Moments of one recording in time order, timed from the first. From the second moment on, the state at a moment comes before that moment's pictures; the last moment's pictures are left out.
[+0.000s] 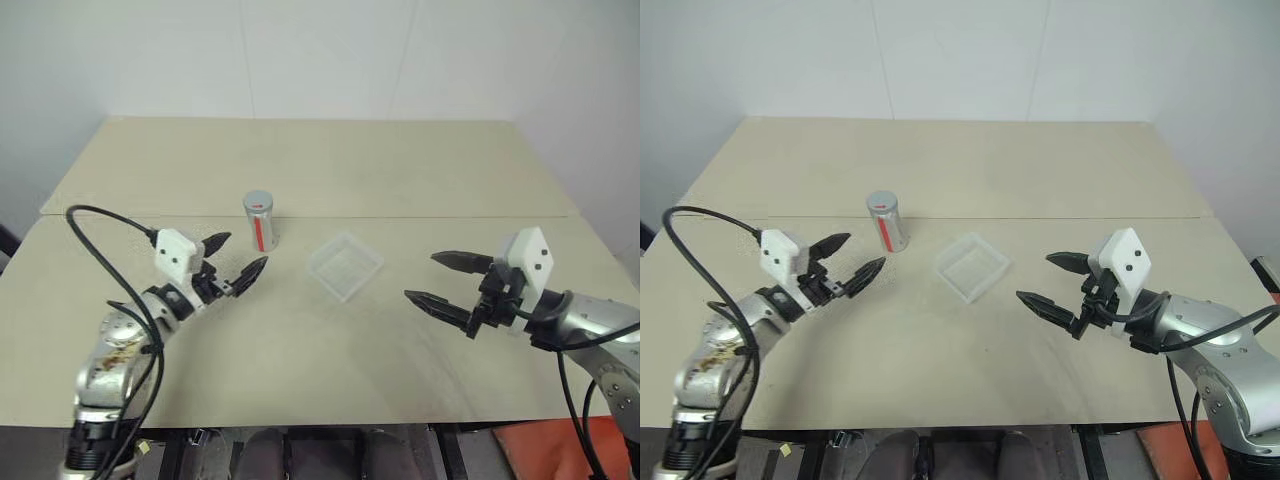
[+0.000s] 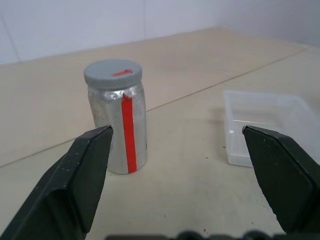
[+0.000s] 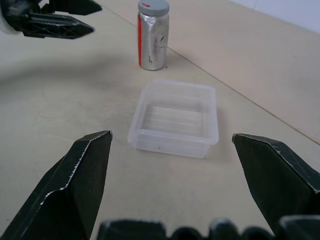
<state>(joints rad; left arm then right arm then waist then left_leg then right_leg) -0.16 0.43 0.14 -0.31 -0.36 0.38 -0.49 -0.07 -0.82 -0.25 -0.61 0.69 0.65 0.72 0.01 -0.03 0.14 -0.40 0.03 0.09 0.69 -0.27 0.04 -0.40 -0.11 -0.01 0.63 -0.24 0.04</state>
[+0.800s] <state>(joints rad) -0.37 0.11 0.03 0.09 -0.04 0.18 -0.06 -0.08 -0.81 -0.25 -0.63 0.69 0.65 0.71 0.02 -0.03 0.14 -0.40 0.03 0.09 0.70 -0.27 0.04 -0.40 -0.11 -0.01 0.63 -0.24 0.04</state>
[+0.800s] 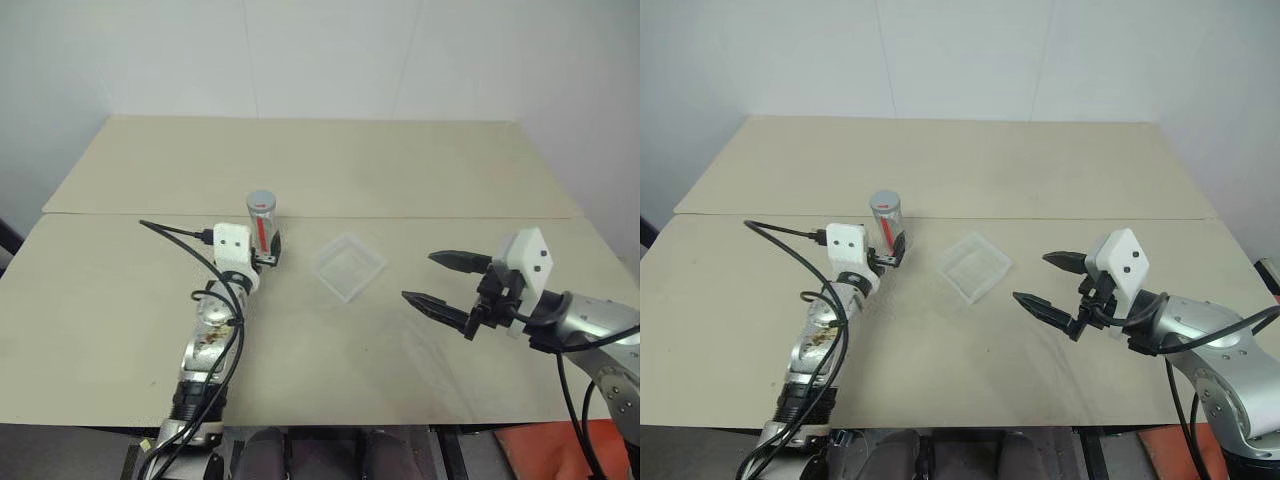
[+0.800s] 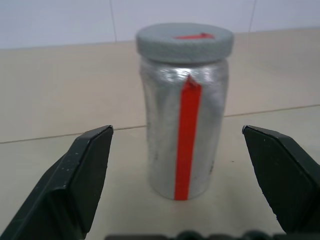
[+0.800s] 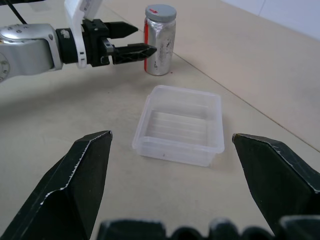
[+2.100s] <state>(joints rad) -0.55 0.05 0.04 0.44 0.03 -0.09 0.05 -0.09 -0.81 -0.25 -0.64 0.69 0.65 0.72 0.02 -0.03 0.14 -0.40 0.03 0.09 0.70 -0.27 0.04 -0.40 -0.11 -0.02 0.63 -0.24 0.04</state>
